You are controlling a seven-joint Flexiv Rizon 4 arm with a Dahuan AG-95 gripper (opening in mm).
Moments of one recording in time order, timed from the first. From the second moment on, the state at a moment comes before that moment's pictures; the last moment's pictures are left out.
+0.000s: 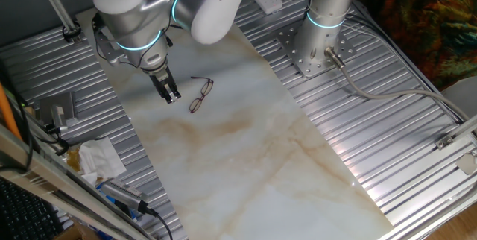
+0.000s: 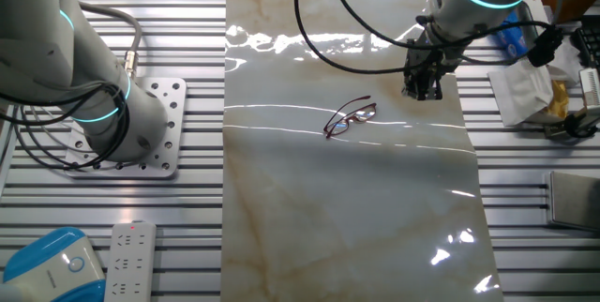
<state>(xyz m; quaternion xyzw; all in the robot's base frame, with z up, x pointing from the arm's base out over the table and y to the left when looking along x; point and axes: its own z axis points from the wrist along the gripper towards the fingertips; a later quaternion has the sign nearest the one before) 0.560 0.030 0.099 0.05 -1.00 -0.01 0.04</state>
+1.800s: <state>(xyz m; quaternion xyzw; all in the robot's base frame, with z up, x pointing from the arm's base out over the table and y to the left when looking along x) 0.503 0.054 0.091 0.03 -1.00 -0.02 0.03</state>
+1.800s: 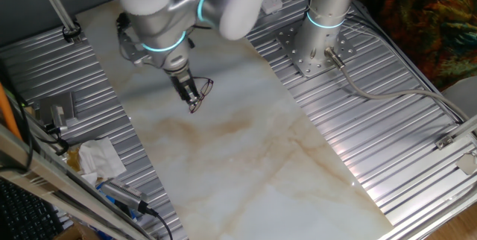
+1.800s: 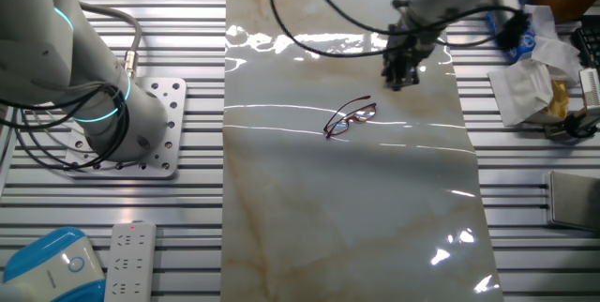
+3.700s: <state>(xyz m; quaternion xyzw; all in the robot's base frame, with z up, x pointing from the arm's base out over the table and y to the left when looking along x) 0.456 0.068 0.041 0.08 -0.98 0.09 0.12</state>
